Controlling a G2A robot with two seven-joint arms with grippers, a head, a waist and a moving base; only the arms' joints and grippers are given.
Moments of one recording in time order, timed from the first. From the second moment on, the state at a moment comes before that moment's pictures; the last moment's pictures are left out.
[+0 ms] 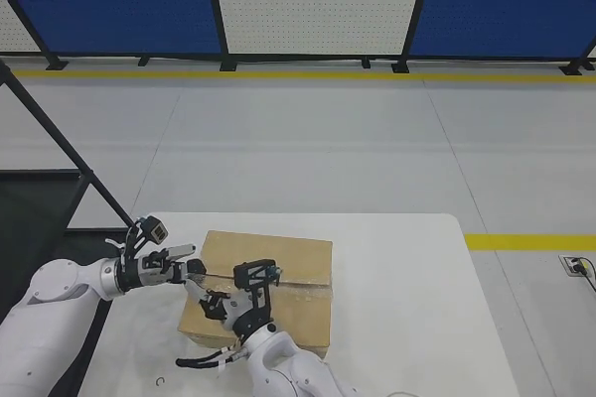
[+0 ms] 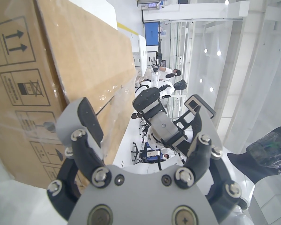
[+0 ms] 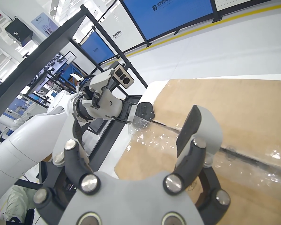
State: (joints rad) left arm 0.46 -0.95 -1.06 -0.71 -0.73 -0.36 -1.46; right arm -0.89 -1.68 0.74 -1.42 -0.82 0.20 -0.01
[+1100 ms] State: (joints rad) left arm 0.53 -0.89 -1.09 -0.83 -0.62 -0.36 -1.46; right arm -1.06 -1.65 0.94 -1.59 -0.85 0.08 0.06
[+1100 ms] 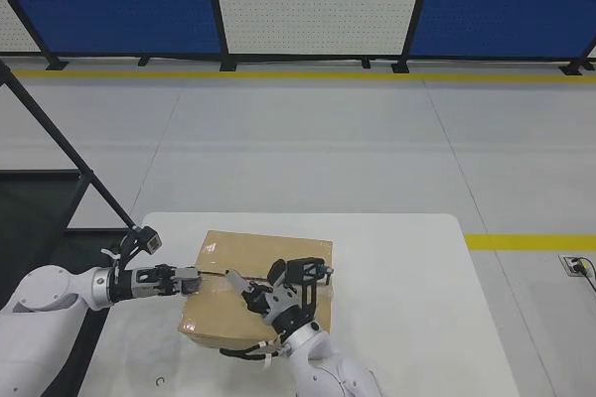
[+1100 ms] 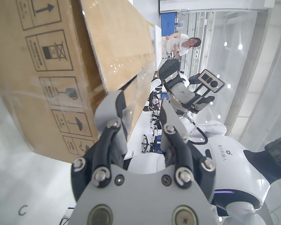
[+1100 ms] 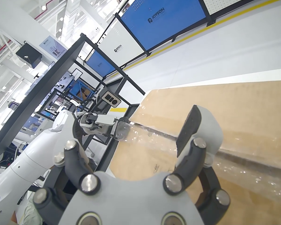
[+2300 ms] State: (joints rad) left arm 0.41 -0.89 -1.04 -0.76 -0.67 -0.28 -1.54; right arm -1.07 -1.63 1.06 -1.60 -0.73 -0.02 0.22
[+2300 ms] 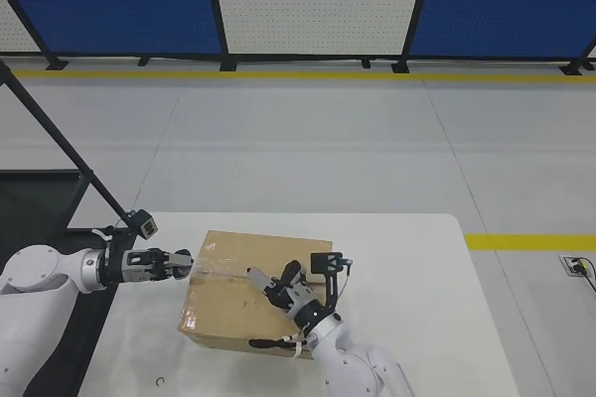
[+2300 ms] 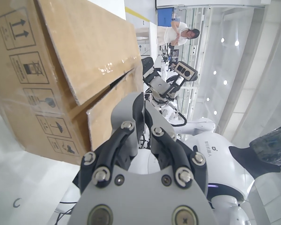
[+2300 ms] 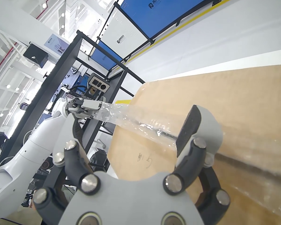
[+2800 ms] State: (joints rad) left arm 0.38 -0.90 -0.98 -0.68 -0.69 -0.28 -1.54; right arm -1.01 -1.63 1.03 -1.54 -0.70 -0.01 0.23
